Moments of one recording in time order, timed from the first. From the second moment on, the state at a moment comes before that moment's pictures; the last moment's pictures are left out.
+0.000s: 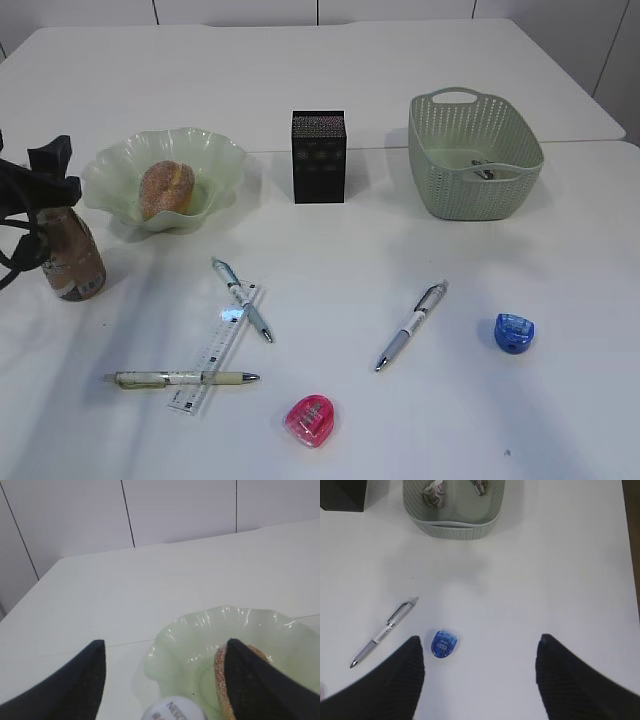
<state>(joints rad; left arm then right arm) -0.21 1.76 -0.56 -0.24 -1.08 0.20 0.08 1.40 -1.54 -0.09 1.26 0.10</state>
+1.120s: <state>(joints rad) -0.21 1.12 -0.71 -0.22 -0.06 0.29 0.08 1.40 -1.54 -0.07 1.26 0.10</state>
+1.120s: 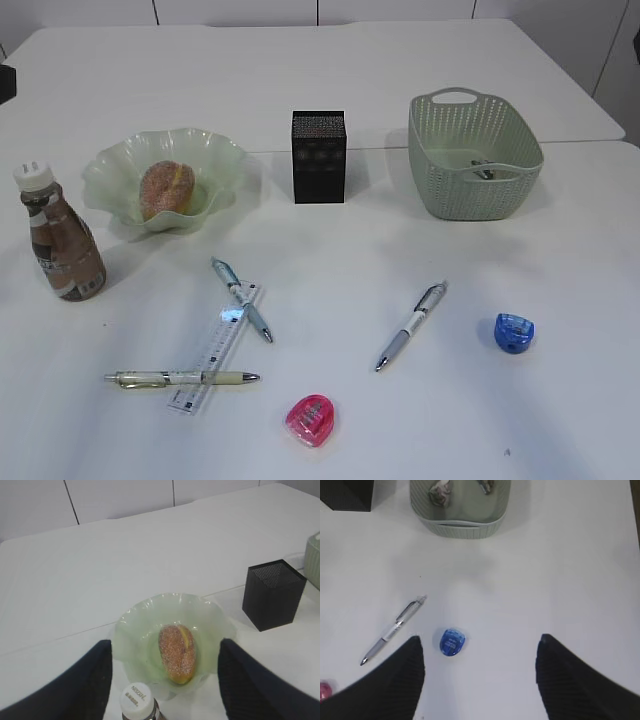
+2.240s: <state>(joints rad) -0.21 0.96 -0.95 -0.07 1.02 0.08 0.08 1.40 -1.39 0.14 1.26 0.07</state>
